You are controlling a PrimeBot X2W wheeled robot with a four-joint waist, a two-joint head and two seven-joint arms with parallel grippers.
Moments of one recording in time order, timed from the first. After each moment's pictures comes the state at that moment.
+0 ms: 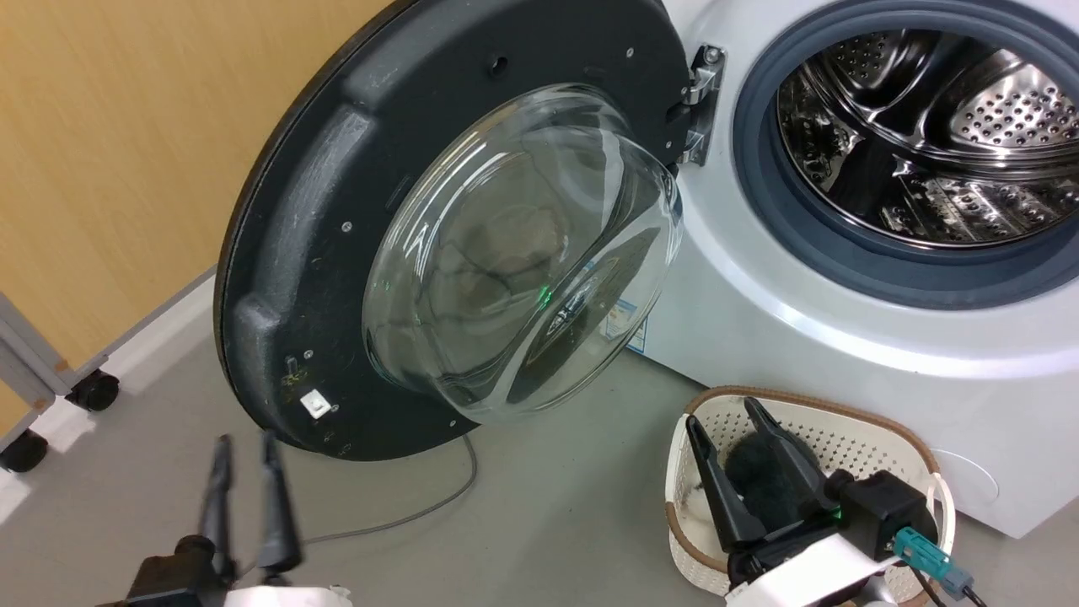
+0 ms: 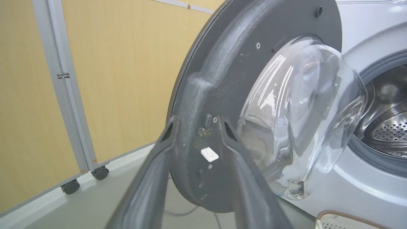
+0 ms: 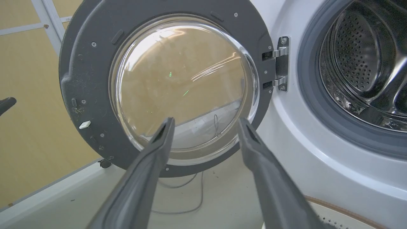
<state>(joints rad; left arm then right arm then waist) 0.12 0.05 0.01 -0.10 -0.14 0.14 -0.26 -0.08 -0.07 0.28 0.16 0.25 0.13 -0.25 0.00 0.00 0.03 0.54</state>
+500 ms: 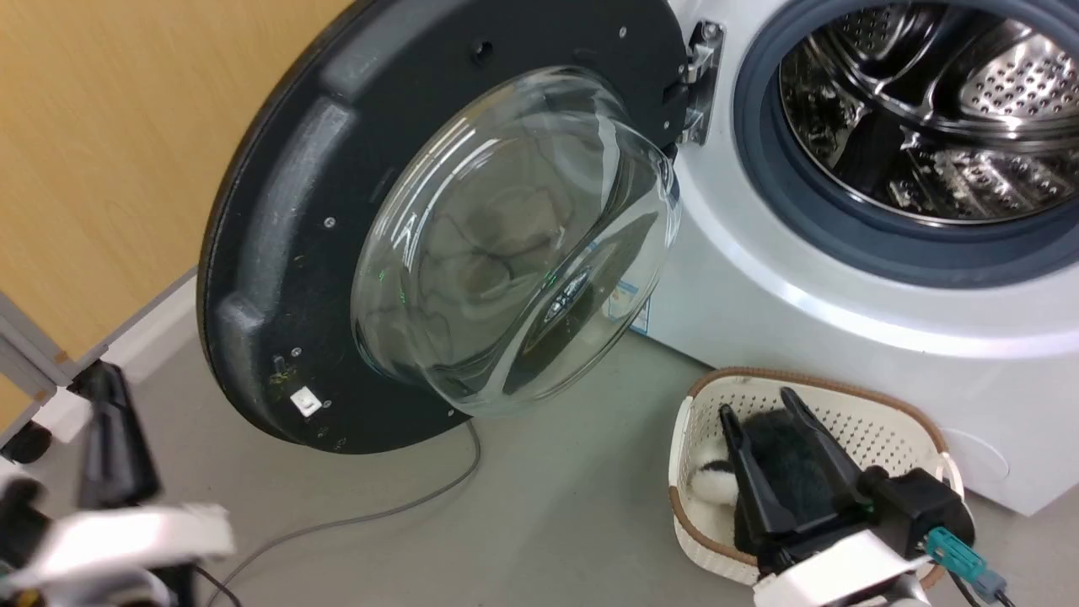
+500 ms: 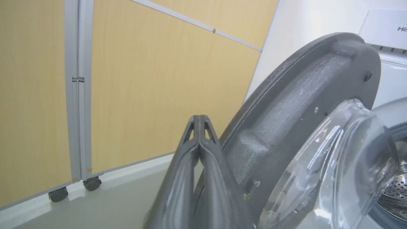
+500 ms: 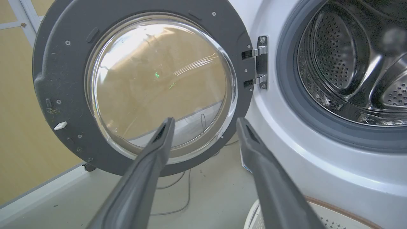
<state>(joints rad) -0.01 0.09 0.21 -0.08 -0.32 0.01 -0.25 -0.08 -0.08 0.23 0.13 0.22 0.13 -0.26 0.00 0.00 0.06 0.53</state>
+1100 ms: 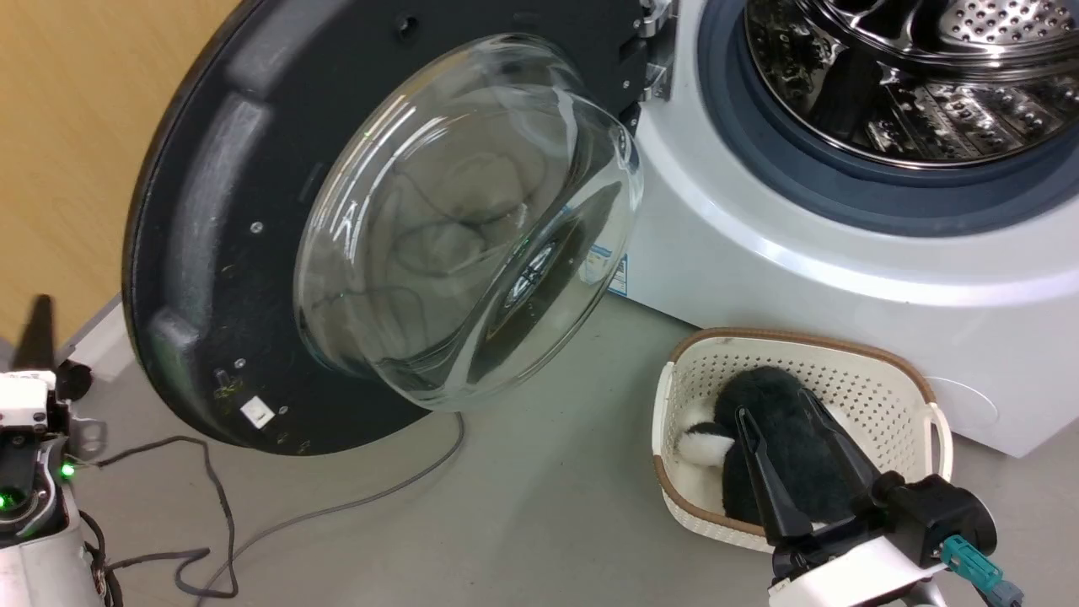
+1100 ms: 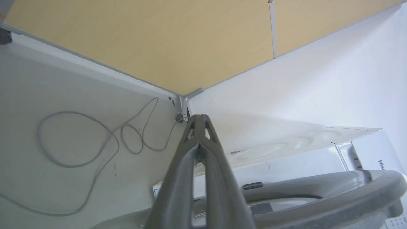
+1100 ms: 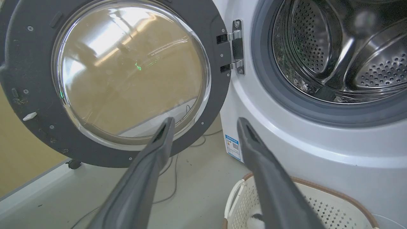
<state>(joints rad) -0.47 0.19 0.53 0.40 -1.07 -0.03 0.25 -0.05 -0.10 0.20 0.09 0.19 0.13 -0.26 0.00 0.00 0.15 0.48</state>
